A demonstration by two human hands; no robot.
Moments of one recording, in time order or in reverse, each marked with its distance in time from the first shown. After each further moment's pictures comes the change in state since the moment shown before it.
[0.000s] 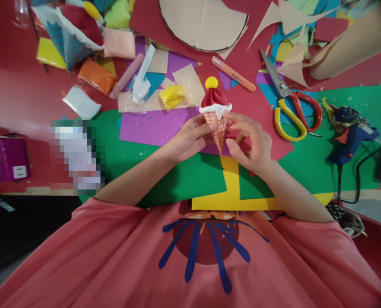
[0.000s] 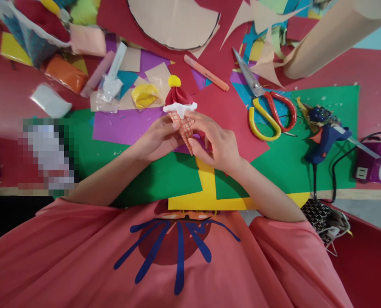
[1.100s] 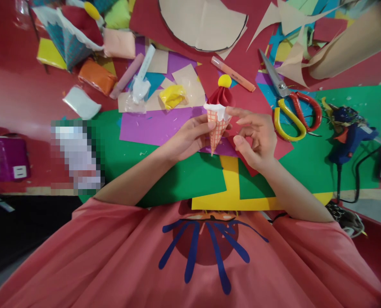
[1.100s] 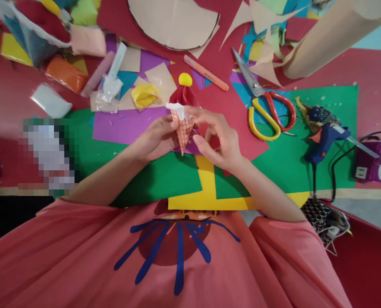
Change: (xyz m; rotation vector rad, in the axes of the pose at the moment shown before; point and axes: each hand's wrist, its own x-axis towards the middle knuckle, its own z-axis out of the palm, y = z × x) left_hand -0.002 0.003 0.000 0.001 -0.018 -0.044; right_hand 0.001 0.002 -0.003 0.319 0.015 0.138
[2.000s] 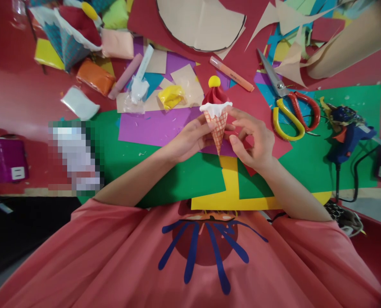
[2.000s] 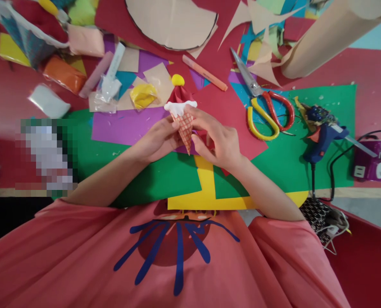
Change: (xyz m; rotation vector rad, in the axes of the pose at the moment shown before) left_hand 0.001 -0.005 0.002 -0.022 -0.060 0.041; right_hand 0.001 0.002 -0.002 -0.362 0.000 -0.172
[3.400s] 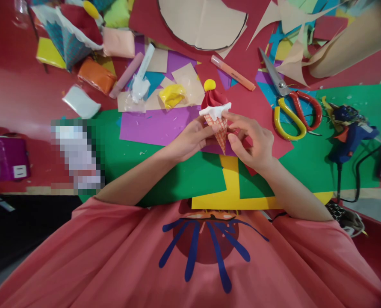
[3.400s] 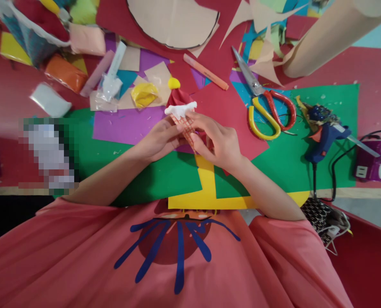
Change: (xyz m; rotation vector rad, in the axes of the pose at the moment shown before) left_hand 0.000 -0.001 0.002 0.105 0.056 0.007; right_hand -0.001 -0.001 0.002 0.027 -0.027 0.028
